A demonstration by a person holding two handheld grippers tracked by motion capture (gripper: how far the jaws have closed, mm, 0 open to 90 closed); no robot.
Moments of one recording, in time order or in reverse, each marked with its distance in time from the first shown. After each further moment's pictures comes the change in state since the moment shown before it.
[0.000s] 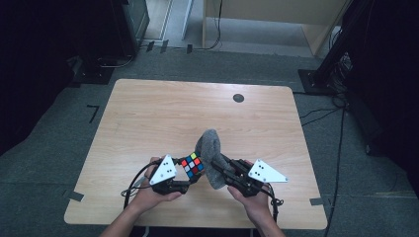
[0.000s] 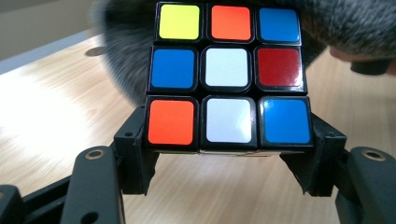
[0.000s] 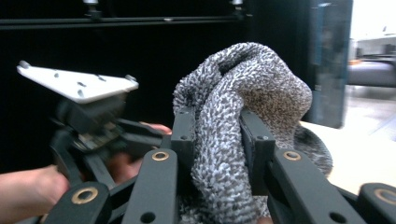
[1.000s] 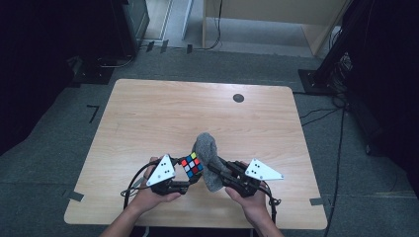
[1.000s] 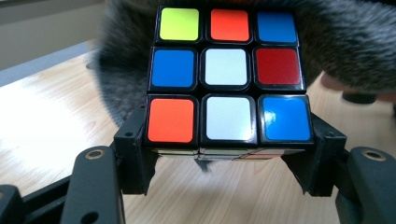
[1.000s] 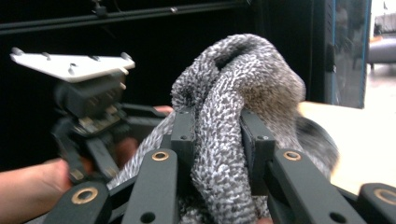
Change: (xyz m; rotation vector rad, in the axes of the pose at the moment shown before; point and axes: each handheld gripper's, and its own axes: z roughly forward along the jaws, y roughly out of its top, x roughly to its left) left arm 0.003 0.003 -0.007 -0.045 0.001 -0.021; right arm -0.001 -0.008 0.005 0.037 0.021 0.065
